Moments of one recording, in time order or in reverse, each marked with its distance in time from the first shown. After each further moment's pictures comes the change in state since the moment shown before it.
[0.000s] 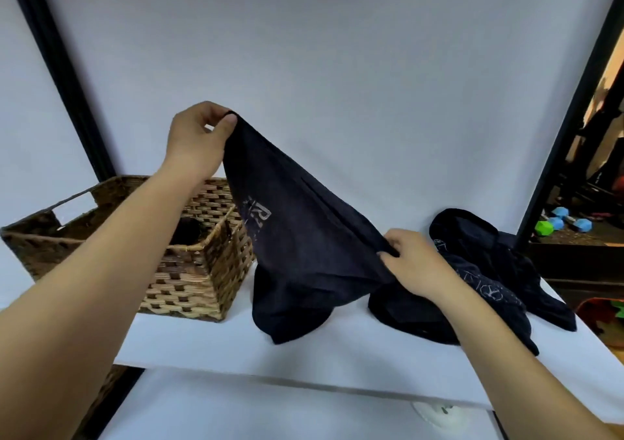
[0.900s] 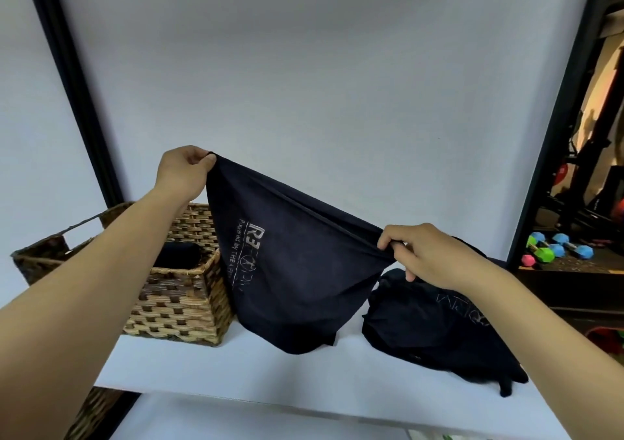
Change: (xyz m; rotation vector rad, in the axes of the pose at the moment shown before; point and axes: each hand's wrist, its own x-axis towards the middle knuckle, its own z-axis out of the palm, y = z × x) left_hand 0.024 -0.020 -0.020 0.032 0.035 -0.224; right_hand -0.004 -0.028 -0.080 -0.312 -0.134 -0.247
